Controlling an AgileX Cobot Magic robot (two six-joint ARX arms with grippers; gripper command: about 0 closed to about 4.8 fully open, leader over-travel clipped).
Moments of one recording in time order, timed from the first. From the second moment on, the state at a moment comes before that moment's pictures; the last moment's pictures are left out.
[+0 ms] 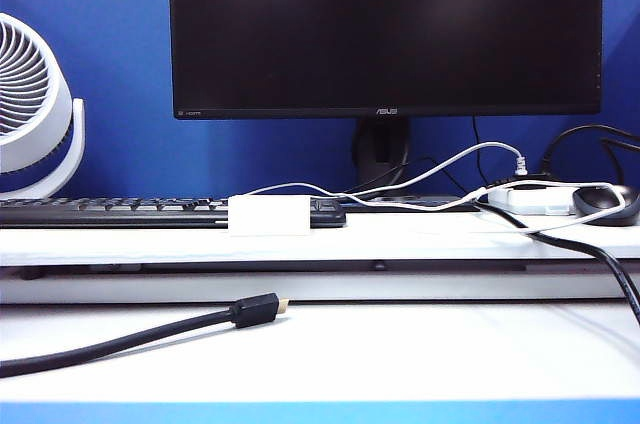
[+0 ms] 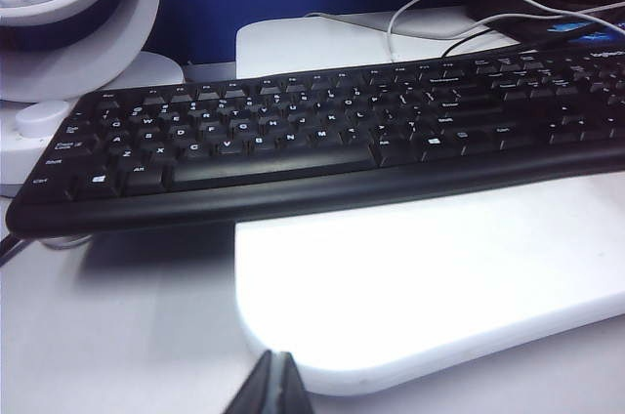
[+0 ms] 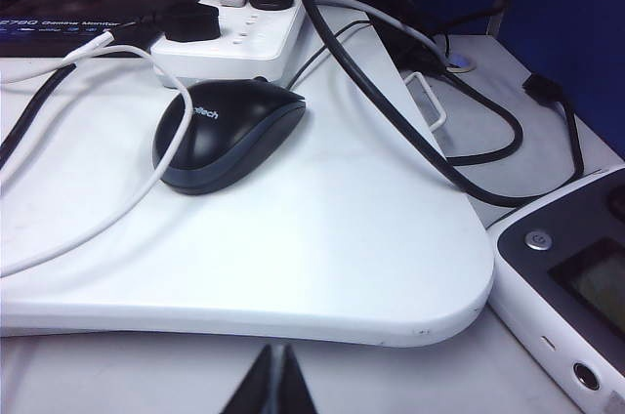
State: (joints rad) left arm -0.01 0.00 0.01 -0.15 0.13 0.10; right arm -0.04 0.00 0.01 -0.17 0.05 -0.02
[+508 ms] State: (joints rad) left arm -0.01 0.00 0.01 -0.13 0.11 0.01; right arm -0.04 0.00 0.01 -0.16 0.05 0.09
